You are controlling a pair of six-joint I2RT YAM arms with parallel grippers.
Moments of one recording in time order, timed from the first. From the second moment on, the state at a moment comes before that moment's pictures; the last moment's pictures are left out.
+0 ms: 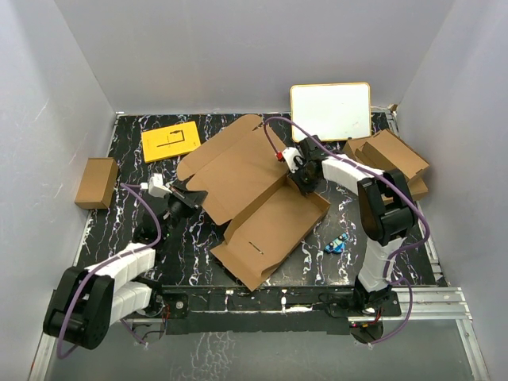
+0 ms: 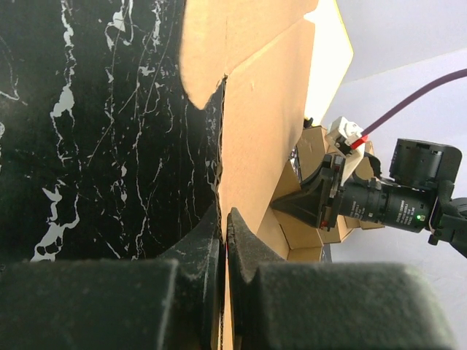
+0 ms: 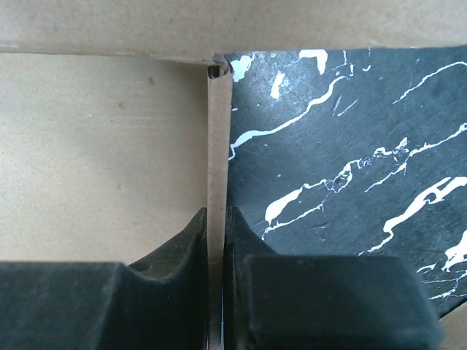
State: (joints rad) left arm -0.29 1.10 0.22 0.67 0.10 -1.00; right arm 0.32 1.88 1.26 -0.53 -0.16 -0.49
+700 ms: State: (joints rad) left arm -0.30 1.00 0.25 0.55 0.09 -0.95; right arm 0.35 1.87 1.25 -0.55 -0.12 -0.50
